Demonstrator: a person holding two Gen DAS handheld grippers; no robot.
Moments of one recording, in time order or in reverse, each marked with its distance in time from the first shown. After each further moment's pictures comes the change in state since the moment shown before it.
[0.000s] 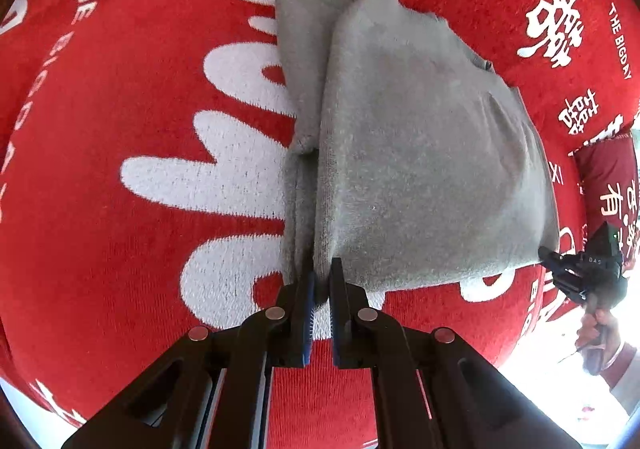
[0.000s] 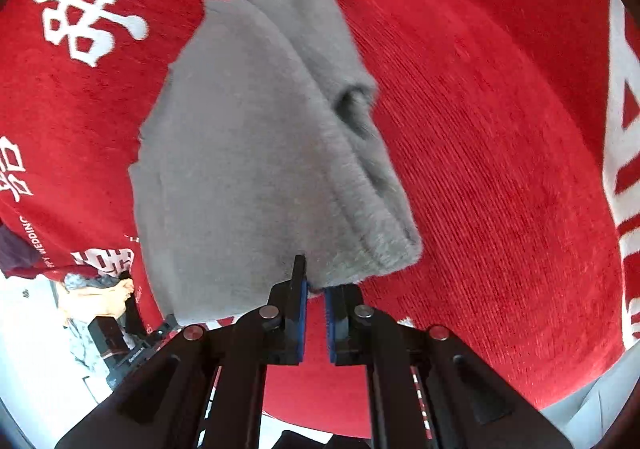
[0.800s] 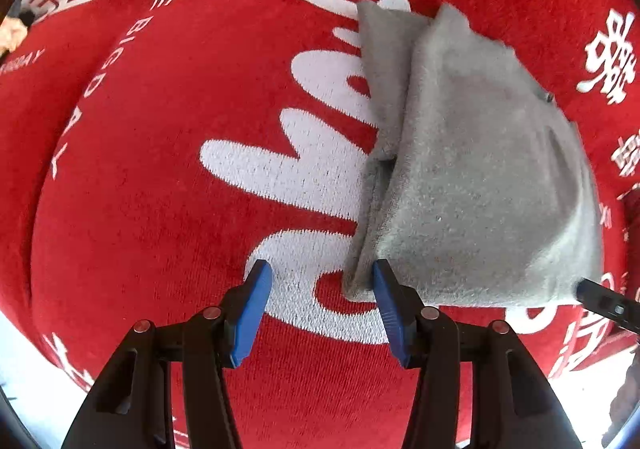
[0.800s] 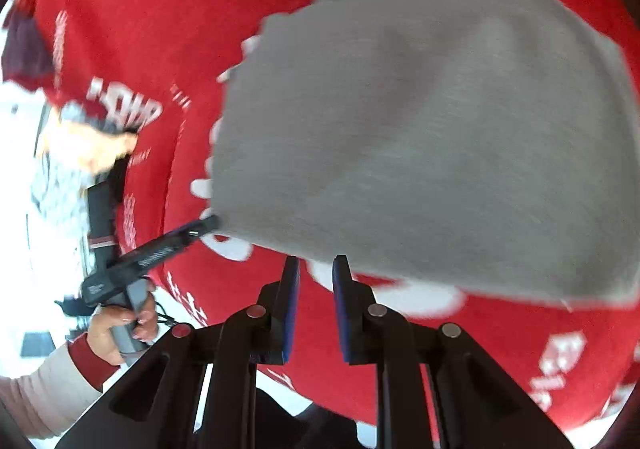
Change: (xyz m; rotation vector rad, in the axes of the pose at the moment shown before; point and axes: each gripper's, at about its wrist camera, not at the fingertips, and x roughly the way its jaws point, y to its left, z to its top) left arm -0.006 0.019 -0.010 -0.133 -0.066 0.189; right arm 0.067 0.197 -0.077 -0.624 0.217 -0.056
